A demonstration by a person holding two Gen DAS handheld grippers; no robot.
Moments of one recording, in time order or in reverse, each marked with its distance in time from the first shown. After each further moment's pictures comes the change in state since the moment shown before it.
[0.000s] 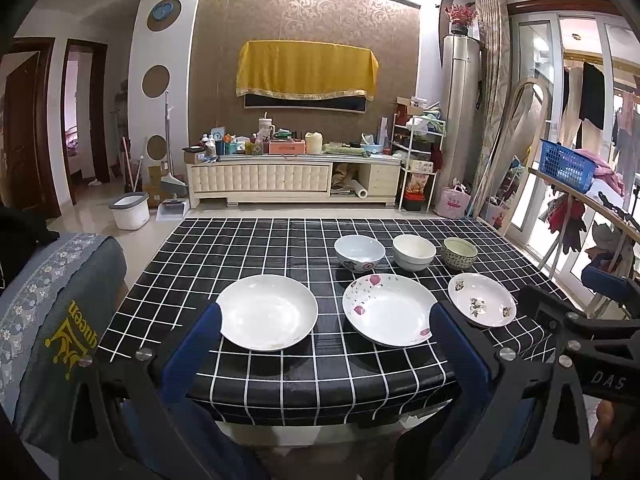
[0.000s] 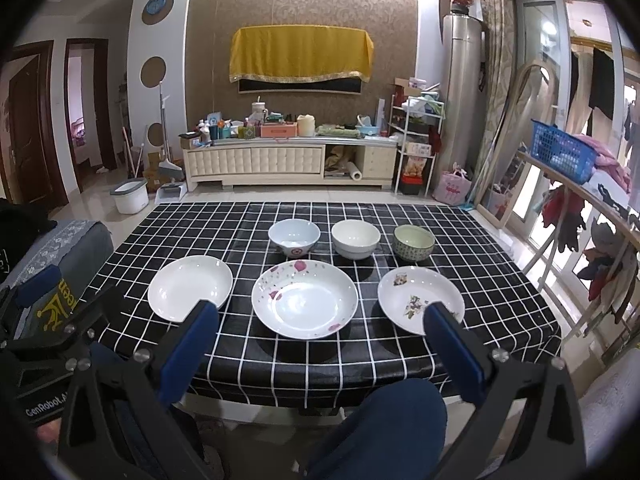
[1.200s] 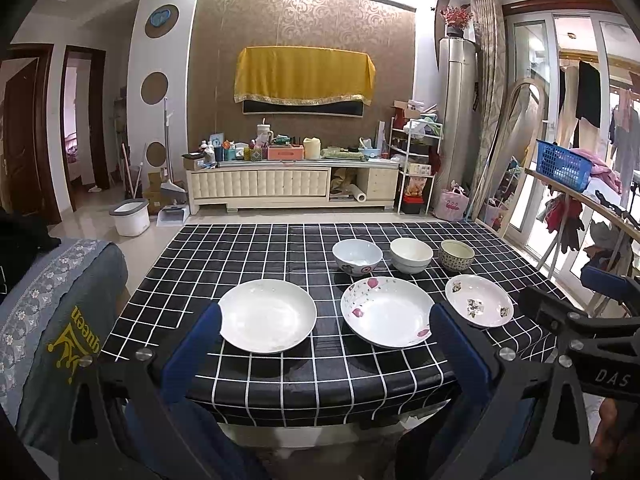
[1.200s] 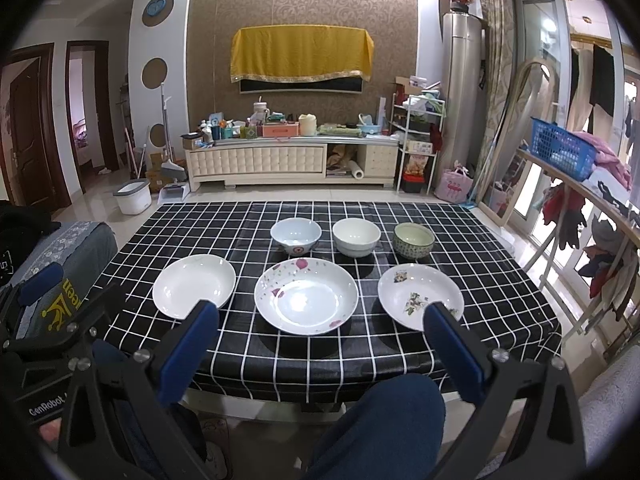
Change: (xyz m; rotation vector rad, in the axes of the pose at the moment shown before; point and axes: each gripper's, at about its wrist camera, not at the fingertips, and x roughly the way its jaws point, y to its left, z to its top) left arm -0.005 0.001 -0.004 0.011 -0.020 -0.003; right arm -0.004 -0.003 -0.001 0.007 0.000 0.010
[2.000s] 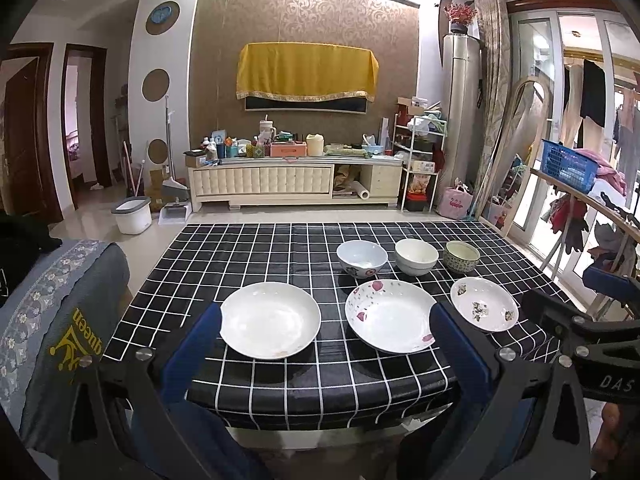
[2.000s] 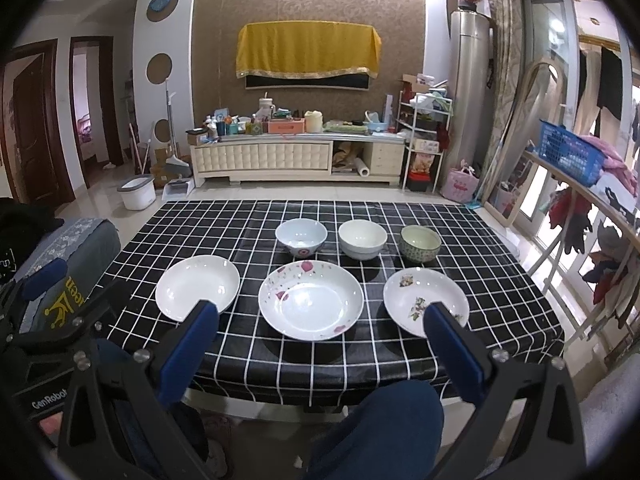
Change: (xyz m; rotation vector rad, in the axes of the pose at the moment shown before) left arm 0.010 0.004 0.013 0.000 0.019 0.012; right arm 0.007 0.004 0.016 -0.020 0.019 0.014
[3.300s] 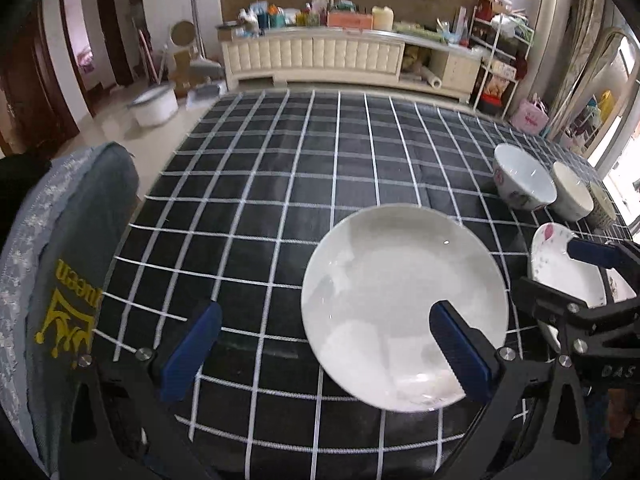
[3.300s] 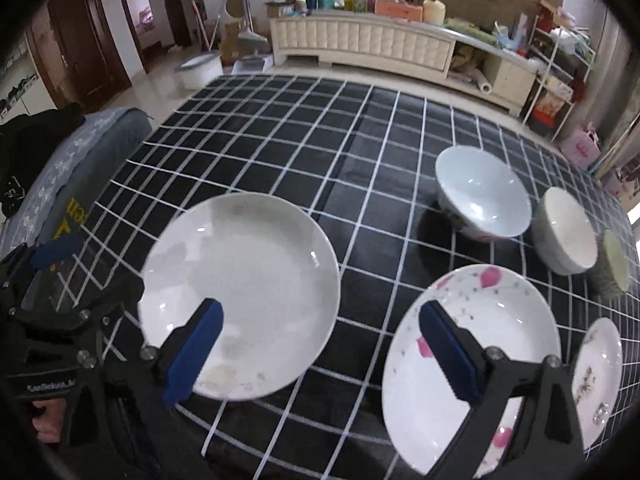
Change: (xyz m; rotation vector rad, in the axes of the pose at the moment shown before) left arm 0.262 0.160 -0.031 -0.089 0.486 0.128; right arm 0.298 0.131 0.021 -0.207 0.455 0.292
